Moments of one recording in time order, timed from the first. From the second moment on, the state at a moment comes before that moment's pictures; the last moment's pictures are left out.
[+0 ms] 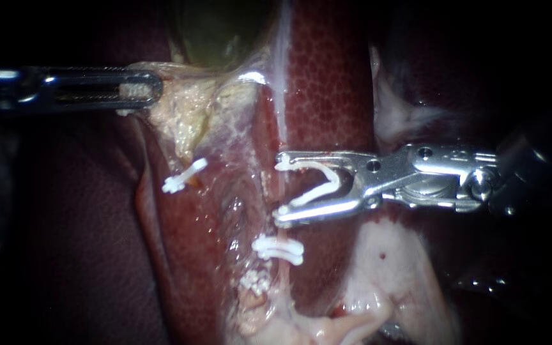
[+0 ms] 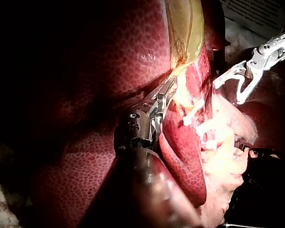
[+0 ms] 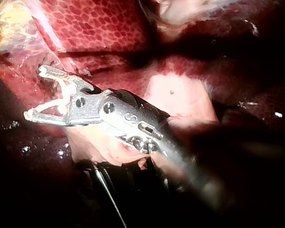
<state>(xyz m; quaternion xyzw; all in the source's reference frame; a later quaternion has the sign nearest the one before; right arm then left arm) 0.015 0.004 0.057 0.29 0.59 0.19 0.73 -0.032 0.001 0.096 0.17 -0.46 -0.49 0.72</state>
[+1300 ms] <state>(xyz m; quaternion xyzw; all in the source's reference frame) 0.013 -0.003 0.068 0.32 0.53 0.18 0.77 -0.032 0.000 0.096 0.17 -0.46 -0.49 0.72</state>
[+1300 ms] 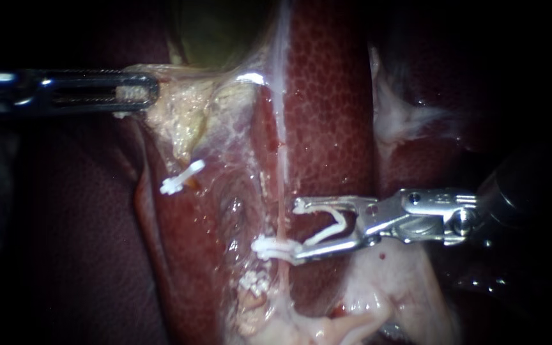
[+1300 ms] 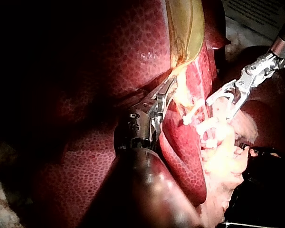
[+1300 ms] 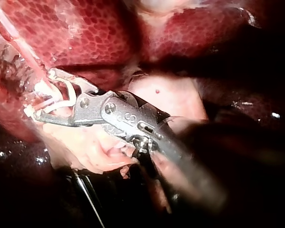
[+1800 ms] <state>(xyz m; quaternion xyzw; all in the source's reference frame) 0.016 -0.002 0.071 0.32 0.52 0.20 0.77 -0.032 0.000 0.096 0.16 -0.46 -0.49 0.72</state>
